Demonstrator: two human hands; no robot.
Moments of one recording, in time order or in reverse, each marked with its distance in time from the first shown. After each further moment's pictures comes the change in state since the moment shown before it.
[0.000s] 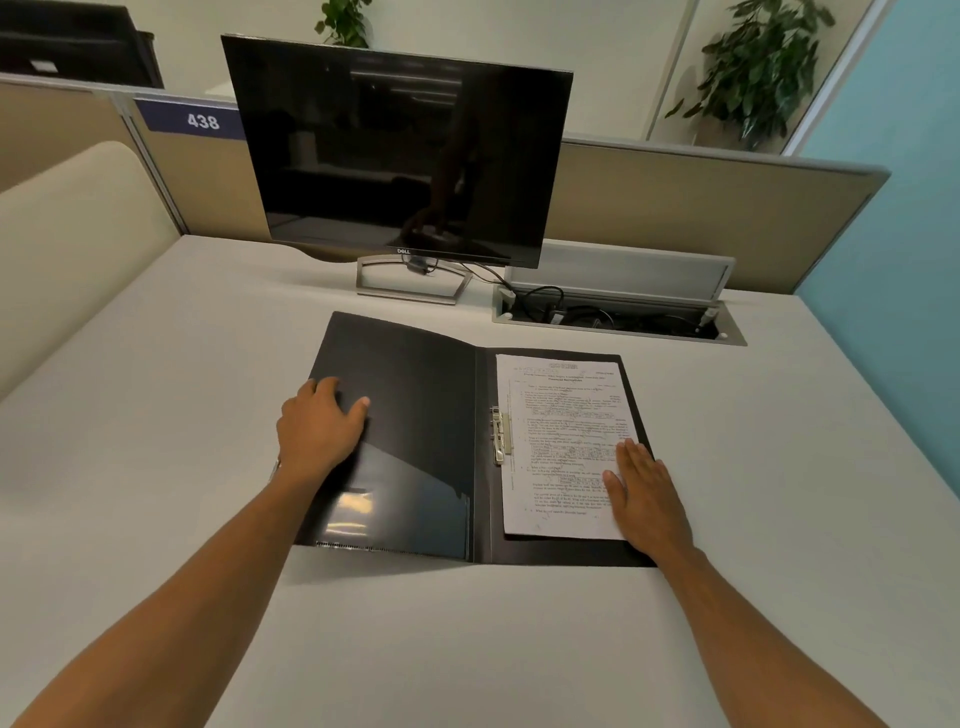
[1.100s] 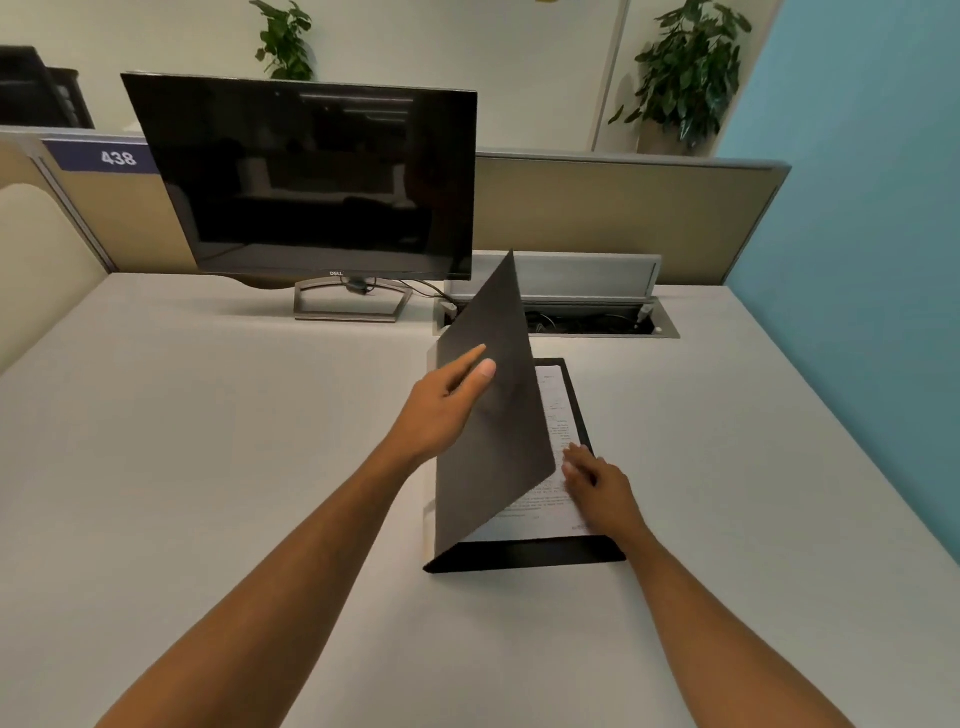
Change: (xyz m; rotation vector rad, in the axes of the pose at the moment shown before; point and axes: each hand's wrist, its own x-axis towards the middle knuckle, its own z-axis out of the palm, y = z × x) left_hand -0.070 0.197 0.018 -0.659 -0.404 0.364; right_hand -0.006 0.014 -0.032 0.720 0.017 0.091
